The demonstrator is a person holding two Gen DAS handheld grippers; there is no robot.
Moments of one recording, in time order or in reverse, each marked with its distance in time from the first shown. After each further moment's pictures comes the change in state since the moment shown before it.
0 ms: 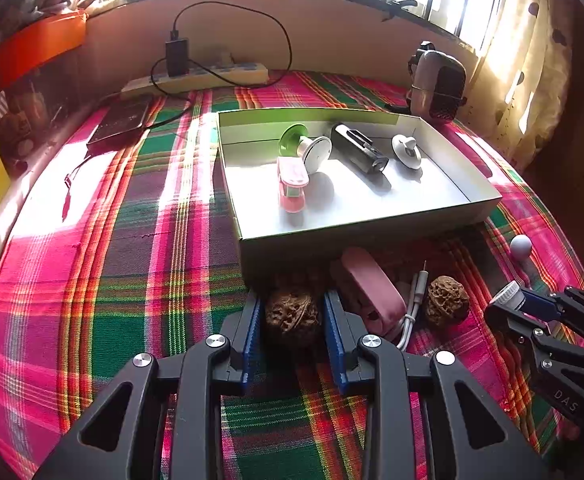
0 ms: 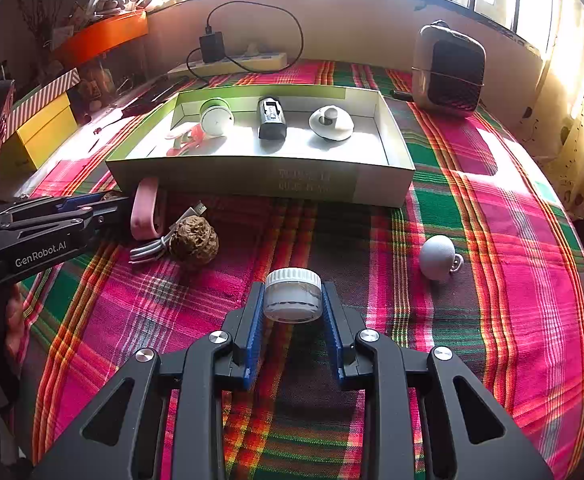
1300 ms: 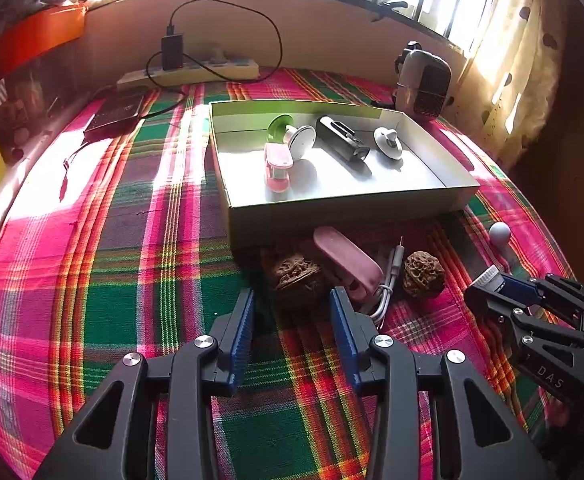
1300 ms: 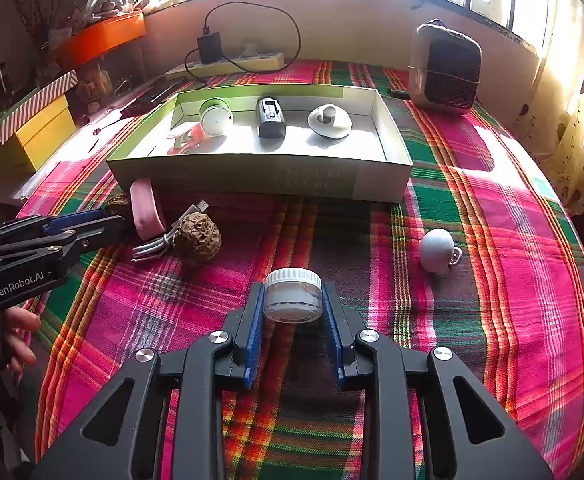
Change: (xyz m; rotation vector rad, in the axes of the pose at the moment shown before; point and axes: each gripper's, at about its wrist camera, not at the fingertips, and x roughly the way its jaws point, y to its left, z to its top) left arm -0.012 -0.005 -0.014 0.001 0.006 -0.043; right arm -0.002 0.001 -0.003 0.008 -0.001 -0.005
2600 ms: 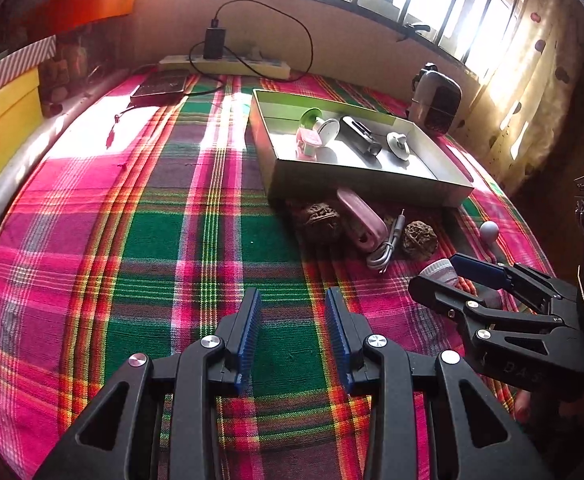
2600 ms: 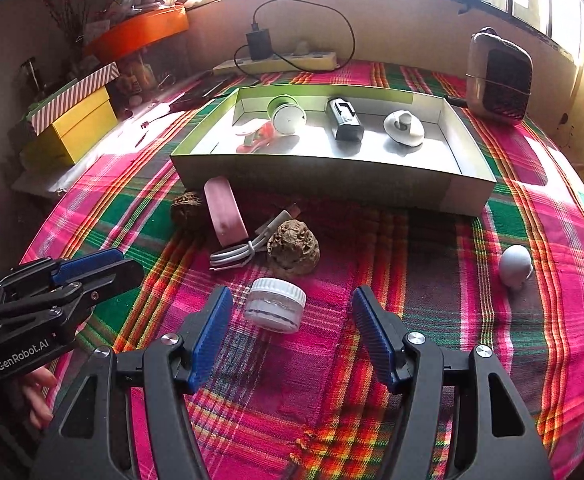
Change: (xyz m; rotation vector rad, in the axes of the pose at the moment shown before) left arm -0.035 0.015 -0.041 -0.135 -0.036 0.001; right arm 0.008 0.041 0.006 -0.035 0.003 0.125
